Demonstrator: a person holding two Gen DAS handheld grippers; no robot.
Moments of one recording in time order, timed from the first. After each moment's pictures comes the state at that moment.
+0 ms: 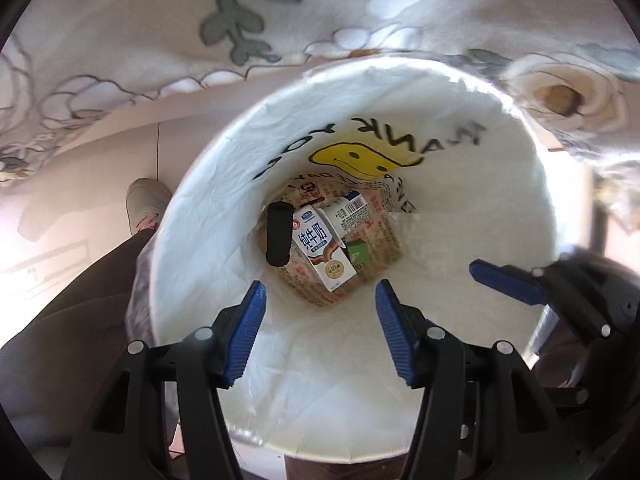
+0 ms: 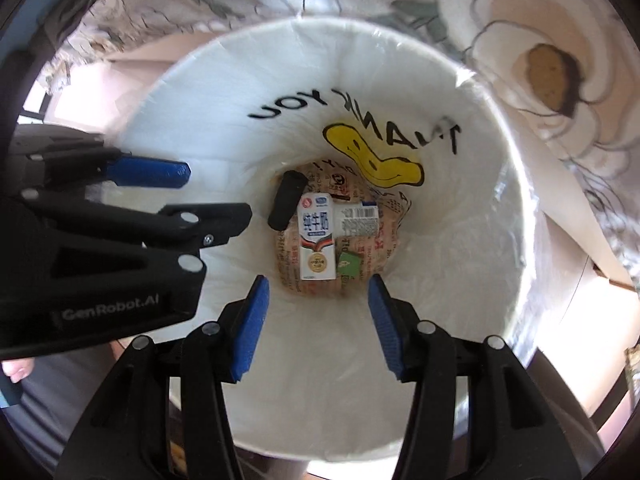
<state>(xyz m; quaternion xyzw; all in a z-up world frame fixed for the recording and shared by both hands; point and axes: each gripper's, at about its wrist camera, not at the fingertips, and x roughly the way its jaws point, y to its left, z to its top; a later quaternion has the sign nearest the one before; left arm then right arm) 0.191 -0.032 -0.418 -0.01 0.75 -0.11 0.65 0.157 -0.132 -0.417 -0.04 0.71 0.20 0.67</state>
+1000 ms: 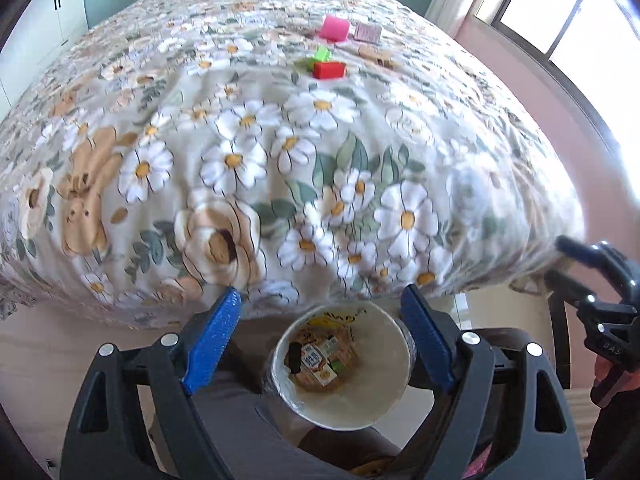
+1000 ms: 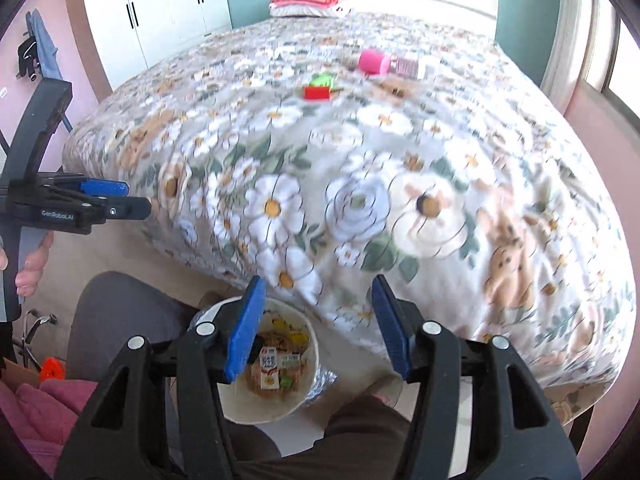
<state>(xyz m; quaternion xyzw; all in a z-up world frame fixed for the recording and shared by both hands) 0.205 0.019 -0.078 -0.02 0.52 -0.13 0.84 0.146 -0.235 -0.048 -0.06 0.43 0.15 0.89</state>
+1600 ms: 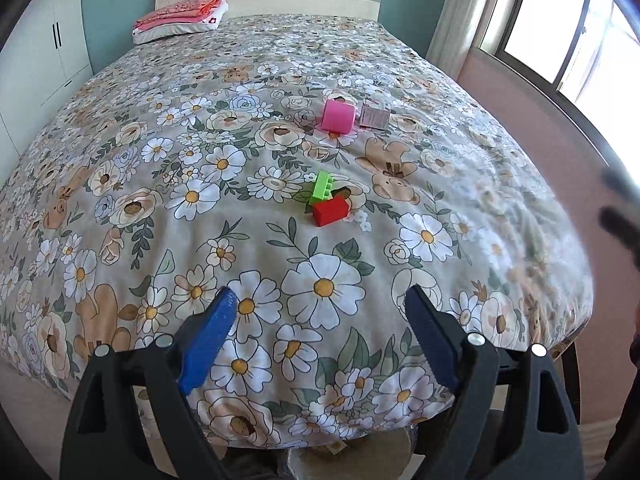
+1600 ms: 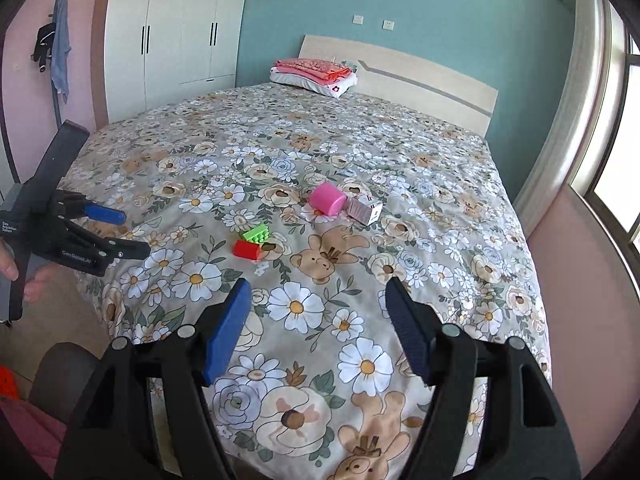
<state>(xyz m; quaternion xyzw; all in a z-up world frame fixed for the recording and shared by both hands) 0.346 -0.012 -0.013 0.00 0.47 -0.12 0.87 0.314 -0.263 0.059 -0.15 0.32 0.15 0.92</state>
